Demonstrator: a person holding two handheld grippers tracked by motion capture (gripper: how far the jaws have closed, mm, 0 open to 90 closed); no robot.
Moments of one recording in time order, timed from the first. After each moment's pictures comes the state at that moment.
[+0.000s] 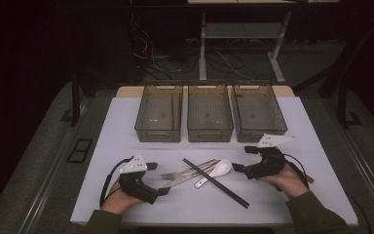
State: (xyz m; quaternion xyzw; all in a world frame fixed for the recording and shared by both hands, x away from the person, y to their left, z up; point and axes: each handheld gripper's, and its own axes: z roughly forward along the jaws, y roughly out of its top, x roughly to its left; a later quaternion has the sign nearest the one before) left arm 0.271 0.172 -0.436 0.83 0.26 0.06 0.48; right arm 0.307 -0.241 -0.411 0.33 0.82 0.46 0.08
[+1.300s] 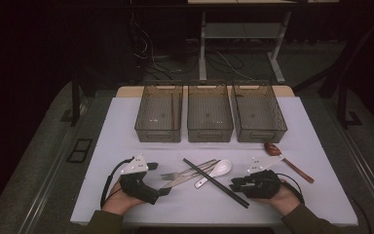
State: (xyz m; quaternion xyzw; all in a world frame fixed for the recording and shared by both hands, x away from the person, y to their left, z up) left arm 0.269 0.169 -0.435 0.83 0.27 0.06 0.48; right arm 0.263 -0.221 -0.431 0.27 0.88 0.40 0.02
